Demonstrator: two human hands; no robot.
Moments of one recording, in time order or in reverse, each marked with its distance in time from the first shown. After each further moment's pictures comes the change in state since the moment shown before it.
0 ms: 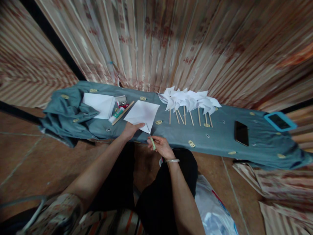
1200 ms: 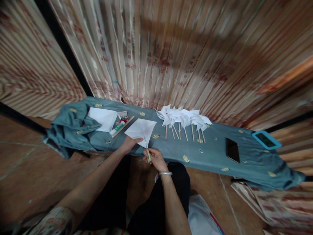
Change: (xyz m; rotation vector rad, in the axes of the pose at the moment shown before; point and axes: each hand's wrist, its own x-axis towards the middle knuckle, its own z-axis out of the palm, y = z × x) left_hand -0.007 0.009 0.000 -0.015 0.002 -0.038; right_hand 0.006 -0.005 0.008 -0.046 -0.029 -0.076
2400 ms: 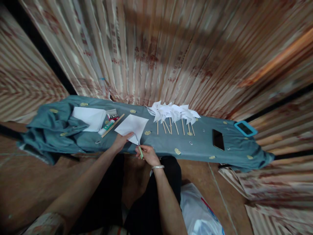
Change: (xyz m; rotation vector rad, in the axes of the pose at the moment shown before) left_hand 0.009 -0.008 0.001 -0.015 0.092 -0.077; right_hand 0.003 0.004 0.001 0.053 0.027 0.005
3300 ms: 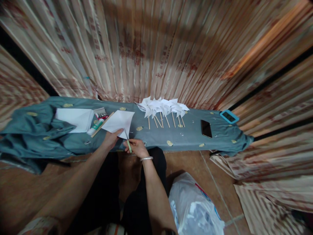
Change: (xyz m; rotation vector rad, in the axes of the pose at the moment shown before) left_hand 0.002 0.003 0.003 -0.092 0.025 0.041; right_hand 0.007 -0.010 0.015 0.002 0.010 -0.032
